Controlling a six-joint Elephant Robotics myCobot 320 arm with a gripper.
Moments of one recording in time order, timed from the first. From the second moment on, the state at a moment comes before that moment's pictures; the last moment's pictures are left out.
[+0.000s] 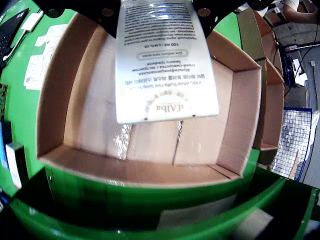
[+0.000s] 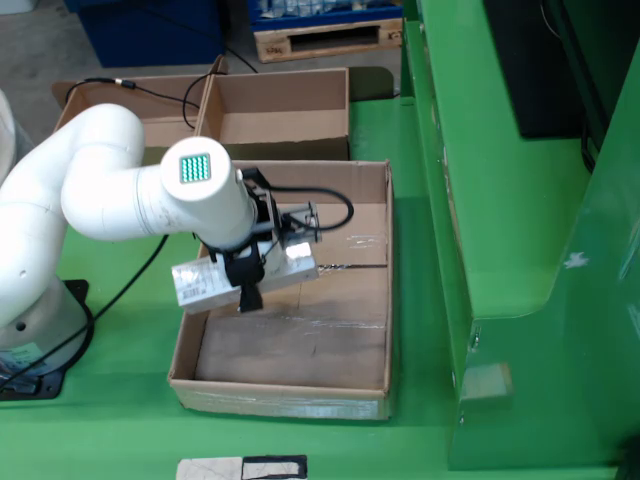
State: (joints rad) arm 0.01 -0.89 -0.03 -0.56 1.96 -0.10
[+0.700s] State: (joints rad) arm 0.02 -0.76 -0.02 -0.41 1.97 -0.01
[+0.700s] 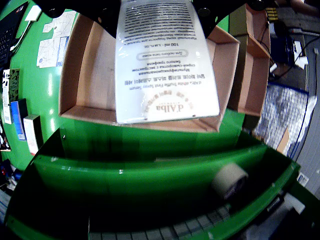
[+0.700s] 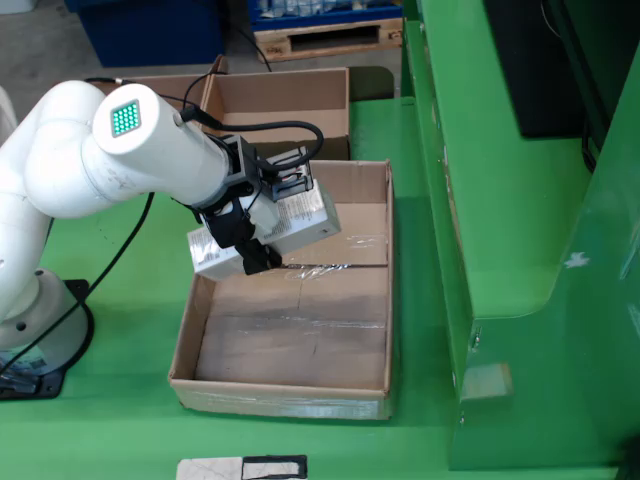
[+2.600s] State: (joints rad) arm 0.34 -0.56 -0.02 -0.48 1.81 -0.12
